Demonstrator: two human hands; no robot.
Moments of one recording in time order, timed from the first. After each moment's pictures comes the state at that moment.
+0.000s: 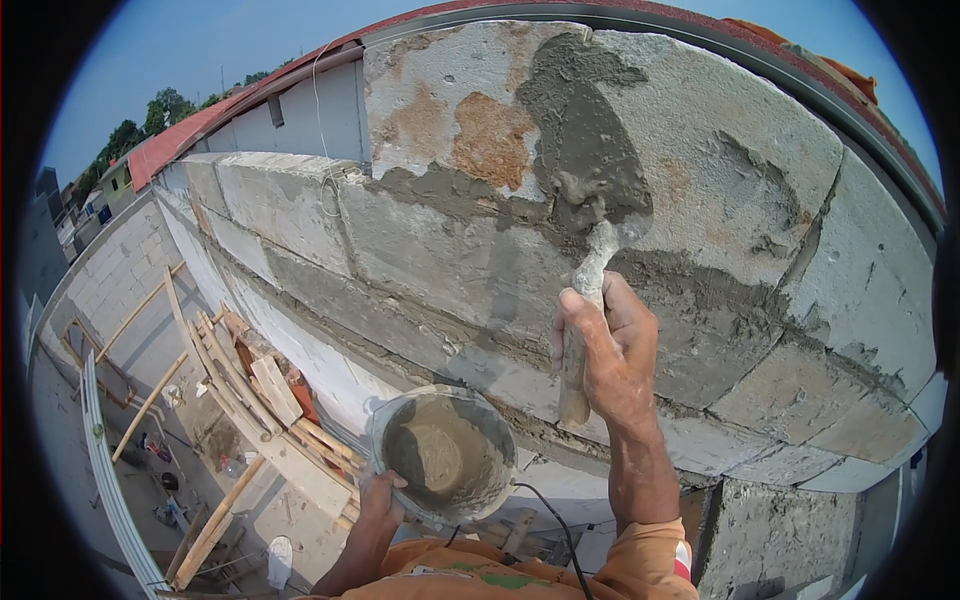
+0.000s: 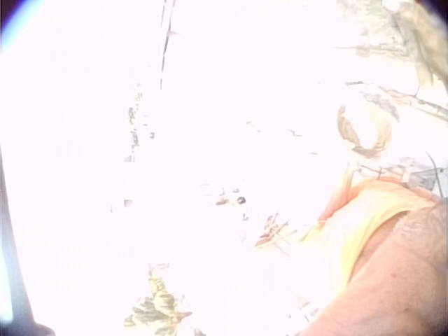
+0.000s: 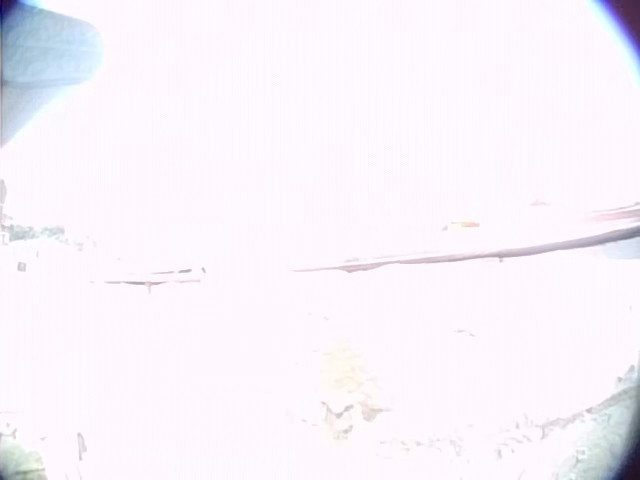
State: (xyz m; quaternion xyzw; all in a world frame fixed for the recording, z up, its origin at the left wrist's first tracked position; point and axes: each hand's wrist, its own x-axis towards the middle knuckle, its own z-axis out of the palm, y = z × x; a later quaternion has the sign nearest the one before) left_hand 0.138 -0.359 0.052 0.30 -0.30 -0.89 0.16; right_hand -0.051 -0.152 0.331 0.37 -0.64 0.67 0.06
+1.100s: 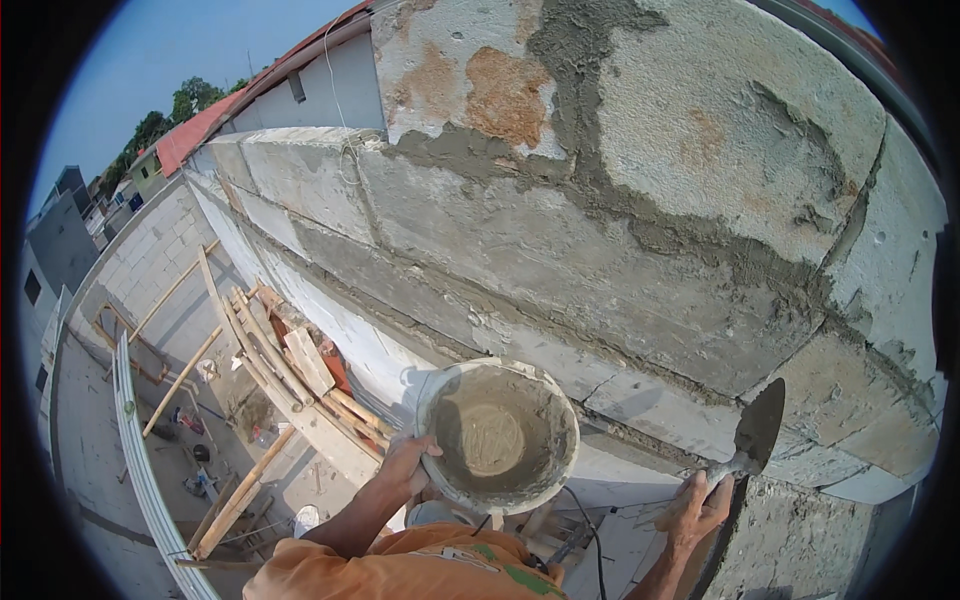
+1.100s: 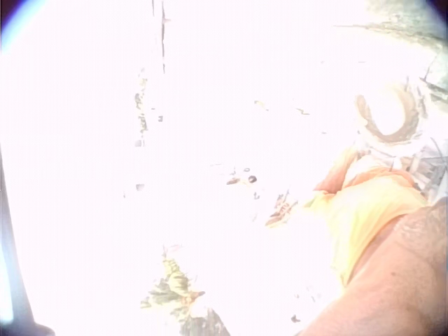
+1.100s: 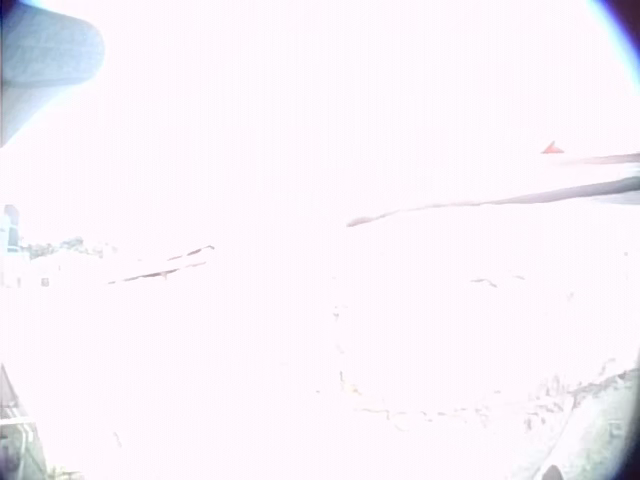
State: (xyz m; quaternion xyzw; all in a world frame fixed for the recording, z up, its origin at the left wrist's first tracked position) left_hand 0.114 -0.364 0.058 0.29 -0.36 -0.88 0.09; right_hand 0.028 0.039 0.132 0.02 -0.74 0.61 0.30
